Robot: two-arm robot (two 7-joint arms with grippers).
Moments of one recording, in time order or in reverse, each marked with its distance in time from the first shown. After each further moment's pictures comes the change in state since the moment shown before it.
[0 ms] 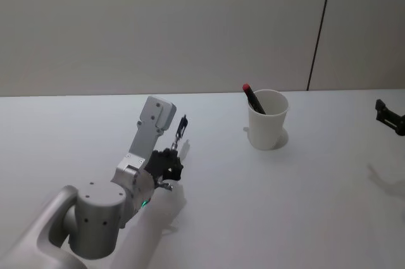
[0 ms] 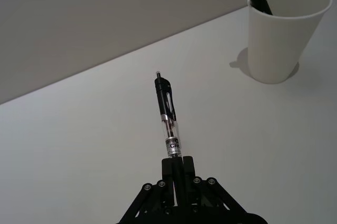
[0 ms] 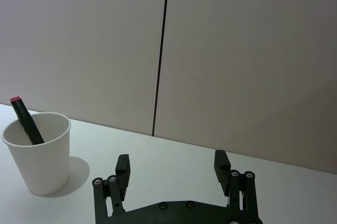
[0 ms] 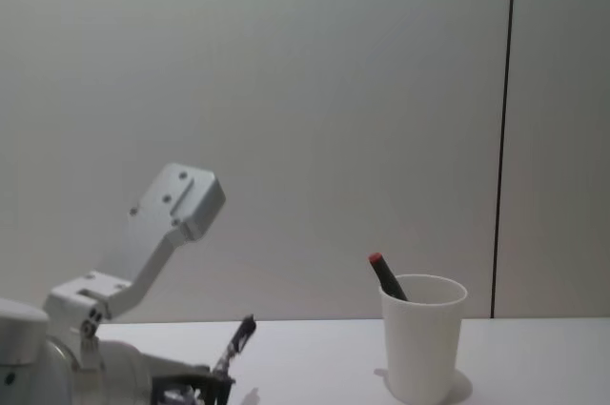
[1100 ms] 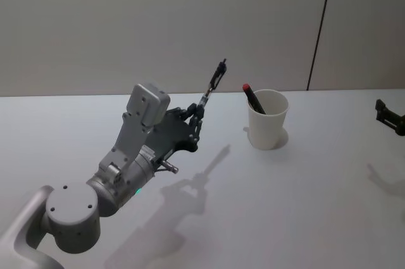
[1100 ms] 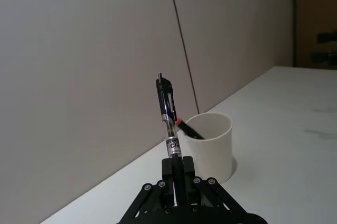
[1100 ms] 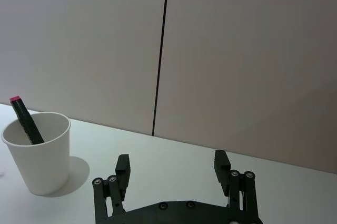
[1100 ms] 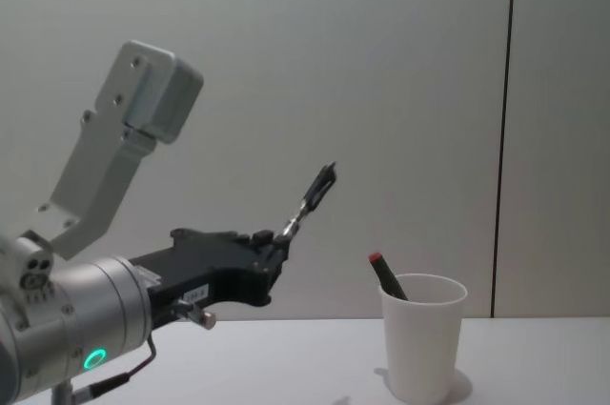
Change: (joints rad) left arm 0.024 0.062 -0.029 -0.038 0.041 -0.492 -0.277; right arm 0.000 0.000 0.000 0.000 0.000 0.000 0.000
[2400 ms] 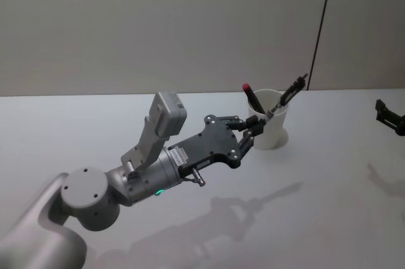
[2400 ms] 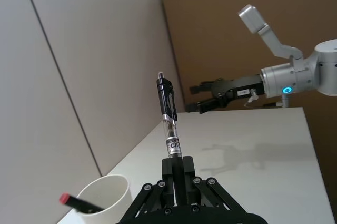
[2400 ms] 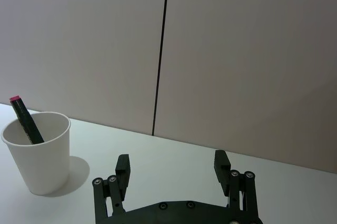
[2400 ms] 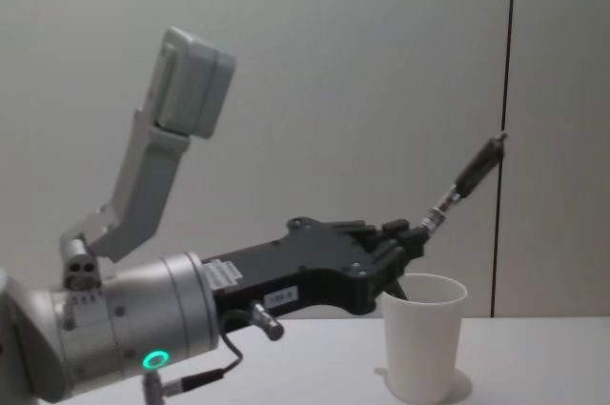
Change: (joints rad) left arm -0.127 -0.065 0.028 0.205 -0.118 -0.231 -0.501; right arm 0.000 0.000 0.000 0.000 0.000 0.000 0.000
